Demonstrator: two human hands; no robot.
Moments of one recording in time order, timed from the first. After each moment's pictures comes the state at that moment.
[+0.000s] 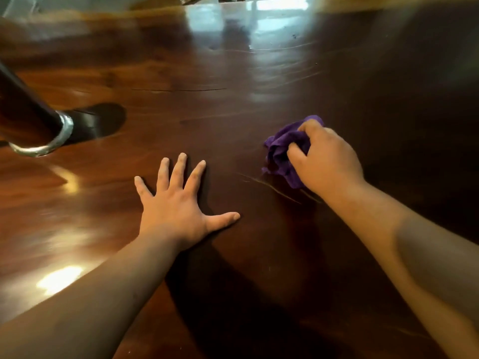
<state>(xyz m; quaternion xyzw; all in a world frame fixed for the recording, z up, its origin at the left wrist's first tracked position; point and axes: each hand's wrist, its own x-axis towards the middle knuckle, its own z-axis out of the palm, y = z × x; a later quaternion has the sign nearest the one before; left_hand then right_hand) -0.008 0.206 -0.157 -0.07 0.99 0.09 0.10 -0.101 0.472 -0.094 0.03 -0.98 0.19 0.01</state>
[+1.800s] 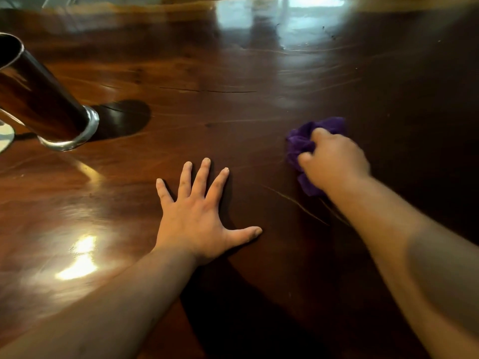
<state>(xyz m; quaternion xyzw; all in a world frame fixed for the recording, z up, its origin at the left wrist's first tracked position) -0.010 0.207 -0.159 -0.07 0.99 0.08 0.07 -0.160 0.439 -0.127 0.03 -0.99 0.08 -0.07</state>
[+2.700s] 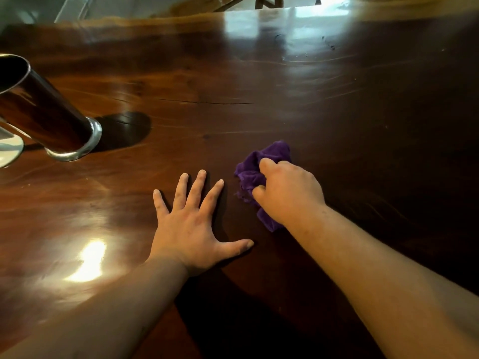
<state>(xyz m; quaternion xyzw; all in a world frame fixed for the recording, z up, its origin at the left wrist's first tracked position) -0.009 0.206 -0.160 -0.06 0.99 0.09 0.07 -0.125 0.388 -0.131 0.19 -0.97 0.10 -0.09</state>
